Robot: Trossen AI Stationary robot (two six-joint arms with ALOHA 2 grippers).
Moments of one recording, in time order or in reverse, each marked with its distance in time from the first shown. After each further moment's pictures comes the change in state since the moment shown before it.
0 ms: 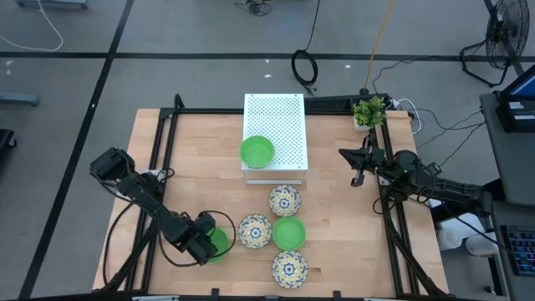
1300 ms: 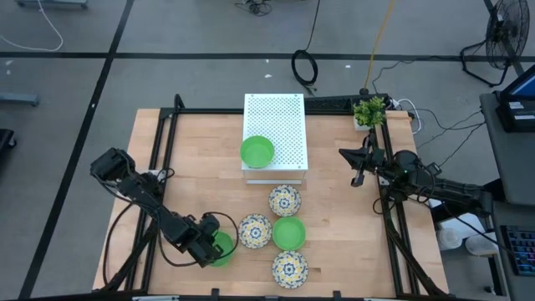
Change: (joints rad) left arm 0.000 0.003 -0.003 0.074 -0.070 -0.024; right arm 0.000 0.000 0.000 0.000 0.000 0.000
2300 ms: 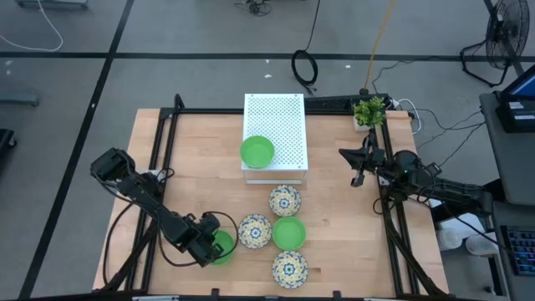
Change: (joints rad) left arm 0.000 -0.001 0.001 -0.017 -0.024 0.001; right arm 0.000 0.000 0.000 0.000 0.000 0.000
